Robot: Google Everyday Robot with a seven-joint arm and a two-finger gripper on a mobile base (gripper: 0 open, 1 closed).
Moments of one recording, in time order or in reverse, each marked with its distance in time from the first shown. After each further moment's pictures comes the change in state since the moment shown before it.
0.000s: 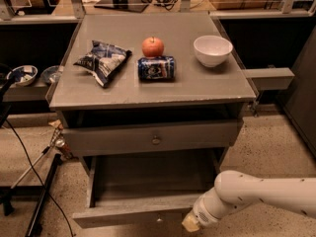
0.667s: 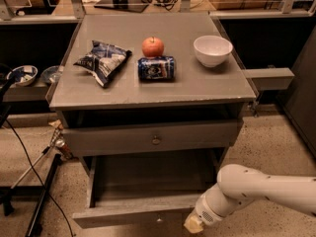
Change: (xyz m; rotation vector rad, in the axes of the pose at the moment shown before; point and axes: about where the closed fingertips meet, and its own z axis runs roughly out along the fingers) arm -0.002 0.021 -0.033 -0.027 0.038 -0.077
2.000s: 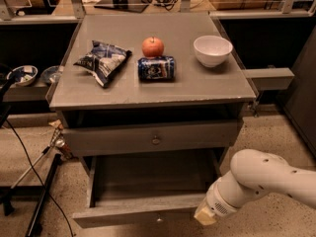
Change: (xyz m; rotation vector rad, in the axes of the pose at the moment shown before) arm -0.008 0.013 -0.079 0.075 0.018 -0.076
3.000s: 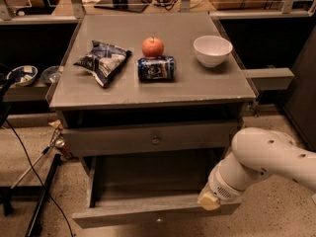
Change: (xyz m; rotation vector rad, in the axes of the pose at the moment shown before) arm -0.024 -0.006 -0.055 0.061 0.028 -0.051
